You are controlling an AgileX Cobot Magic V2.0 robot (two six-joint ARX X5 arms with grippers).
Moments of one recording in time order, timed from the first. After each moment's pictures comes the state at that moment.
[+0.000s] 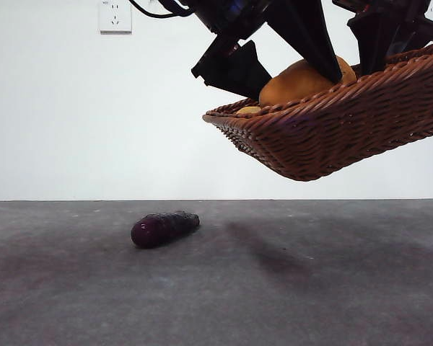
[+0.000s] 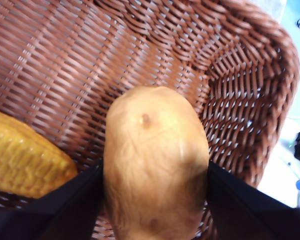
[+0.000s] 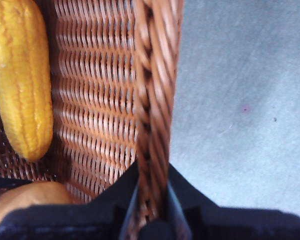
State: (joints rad) left arm -0.86 1.65 1.39 -0.54 0.31 -0.06; right arm 0.25 1.70 1.74 -1.35 -0.23 0.03
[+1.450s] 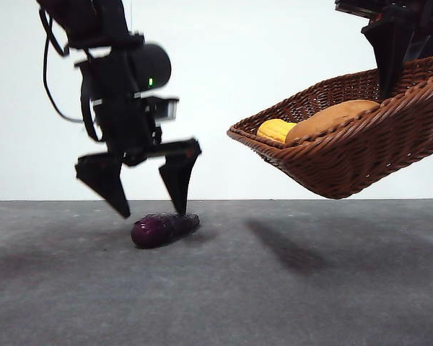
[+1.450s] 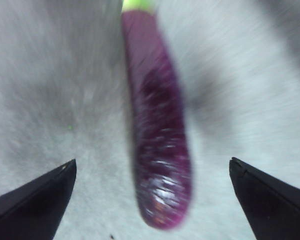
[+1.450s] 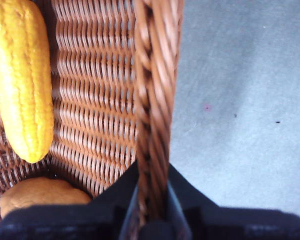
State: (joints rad) left arm -0.45 1.97 1.48 -0.69 0.05 -0.05; right arm 0.23 1.70 1.74 -1.35 -0.13 0.04
